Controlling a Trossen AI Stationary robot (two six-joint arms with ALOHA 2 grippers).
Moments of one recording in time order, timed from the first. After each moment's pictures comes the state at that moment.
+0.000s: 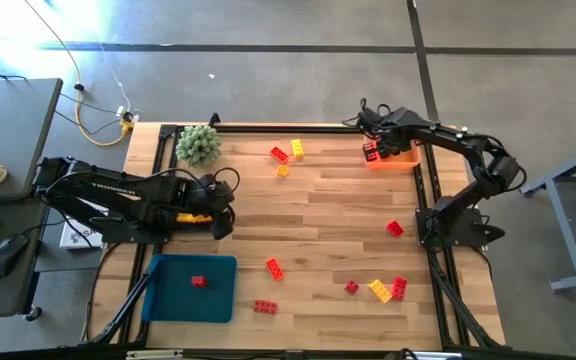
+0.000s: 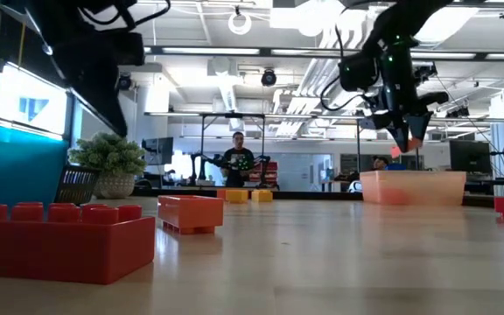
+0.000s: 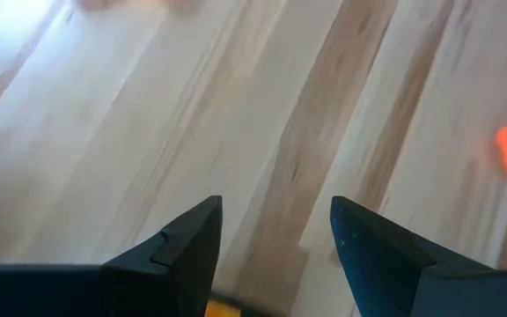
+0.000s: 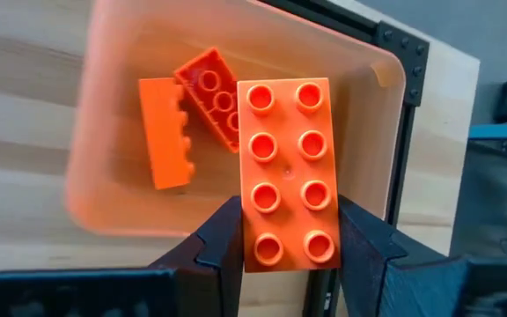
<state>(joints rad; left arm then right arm) 0.05 1.09 0.69 -0.64 -0.27 -0.41 -0.73 1.52 1.13 -1.15 0.46 0.61</state>
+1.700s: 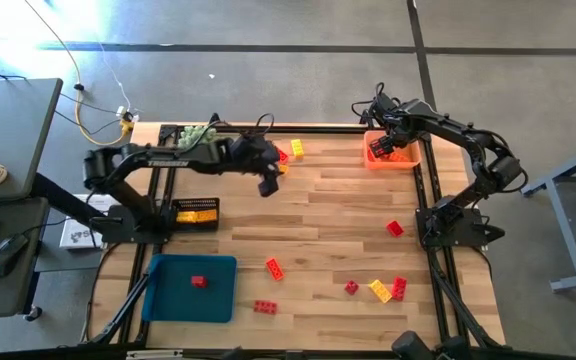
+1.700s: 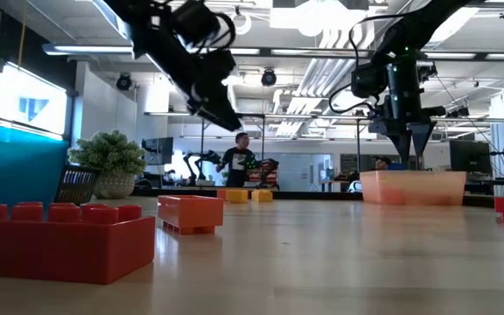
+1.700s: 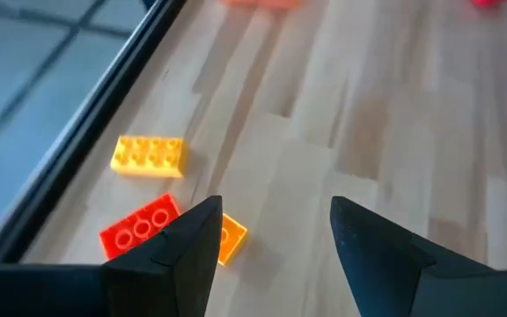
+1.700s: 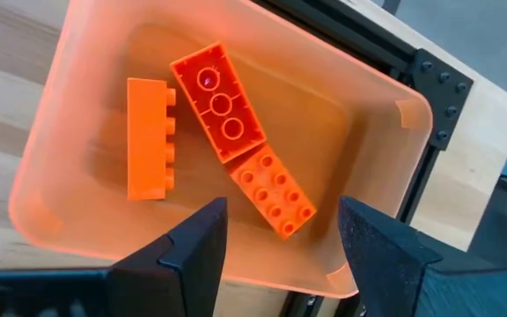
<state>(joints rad) 0.47 1.57 1.01 -0.17 -0.03 0.08 -0.91 1.52 1.11 -1.04 0.32 0.25</state>
